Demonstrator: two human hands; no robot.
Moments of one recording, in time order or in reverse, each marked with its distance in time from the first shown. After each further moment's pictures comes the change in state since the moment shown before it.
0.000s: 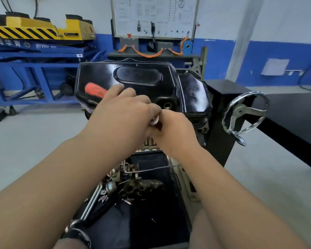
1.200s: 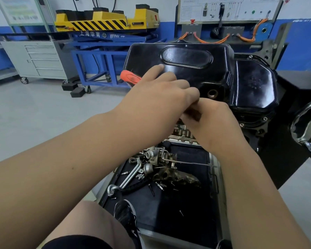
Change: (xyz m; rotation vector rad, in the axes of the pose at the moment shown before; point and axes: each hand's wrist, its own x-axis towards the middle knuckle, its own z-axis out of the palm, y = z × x) left_hand -0.008 0.018 -0.008 0.120 -0.072 -0.050; right_hand 0.001 0.013 0.004 0.225 -0.038 -0.148
